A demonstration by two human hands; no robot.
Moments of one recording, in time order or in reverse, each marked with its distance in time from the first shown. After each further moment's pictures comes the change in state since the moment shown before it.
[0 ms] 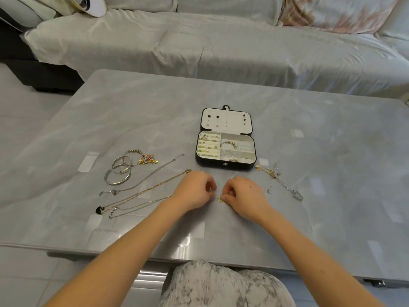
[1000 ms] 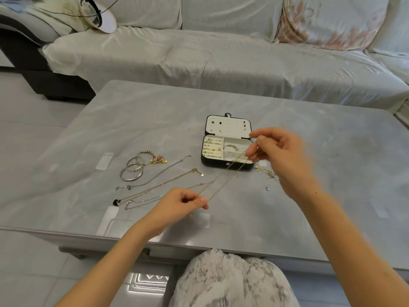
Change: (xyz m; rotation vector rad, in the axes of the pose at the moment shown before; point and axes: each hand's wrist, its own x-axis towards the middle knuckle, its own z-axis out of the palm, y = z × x) left_hand -0.098 -0.021 -0.021 -0.751 -0.038 -0.029; right_hand -0.053 -0.058 -0.117 0.992 0.391 -0.014
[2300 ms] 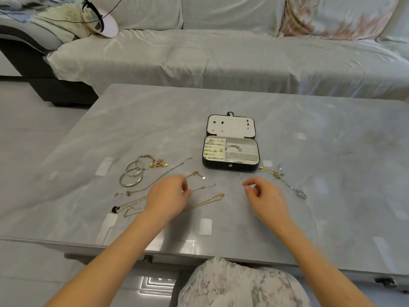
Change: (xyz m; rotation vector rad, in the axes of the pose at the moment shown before) left_hand 0.037 0.012 -0.010 0.909 0.352 -0.112; right_hand -0.008 0.134 0.001 -0.712 0.002 0.050
